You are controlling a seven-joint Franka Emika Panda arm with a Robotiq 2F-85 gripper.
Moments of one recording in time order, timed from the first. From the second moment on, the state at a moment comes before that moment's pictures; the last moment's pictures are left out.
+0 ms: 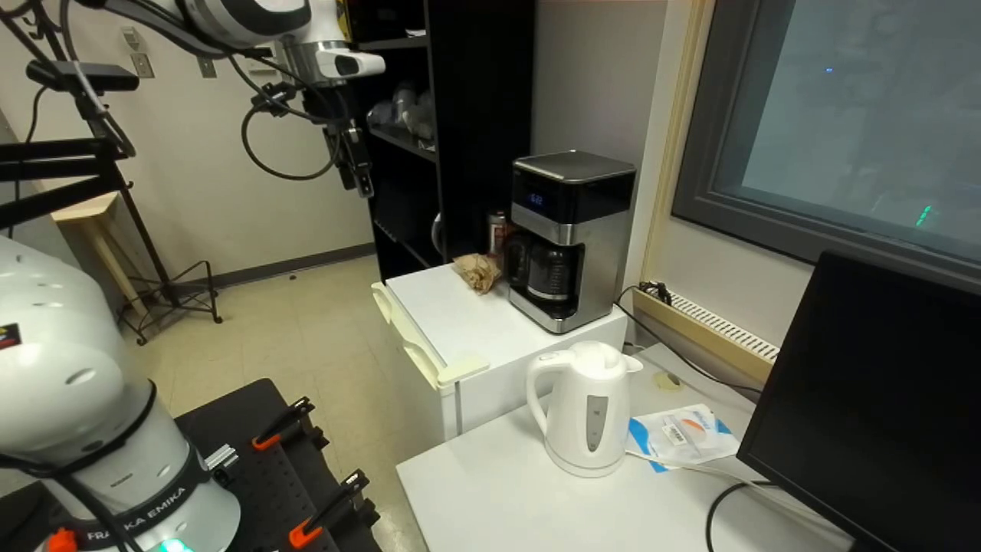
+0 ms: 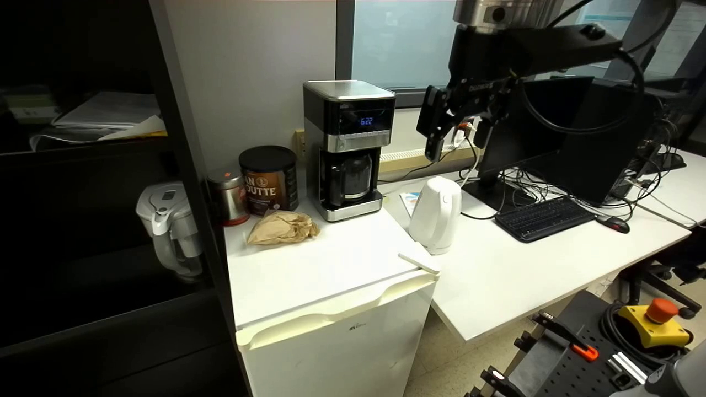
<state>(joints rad) 0.06 -0.50 0.30 -2.36 -0.03 1.93 0.49</state>
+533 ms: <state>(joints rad) 0.01 -0.37 0.29 -2.40 -0.23 2.15 0.53</state>
